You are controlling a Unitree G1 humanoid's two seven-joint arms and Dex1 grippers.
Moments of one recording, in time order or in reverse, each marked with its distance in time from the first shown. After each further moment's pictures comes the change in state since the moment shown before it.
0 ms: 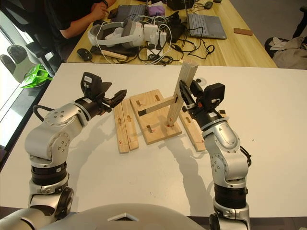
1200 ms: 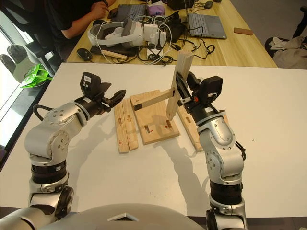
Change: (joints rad) left arm -0.009 0.000 0.012 0.023 0.000 0.008 -0.012; right arm -0.063 0.036 0.047 -0.027 0.003 -0.006 -0.073
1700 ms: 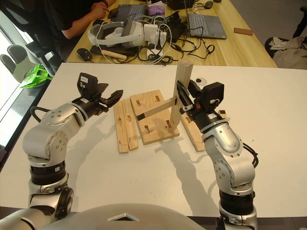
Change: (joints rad) left arm 0.009 -0.003 0.026 -0.004 0.005 0.011 0.001; right arm 0.085 -0.112 -0.007 -0.099 0.048 0.085 -0.001
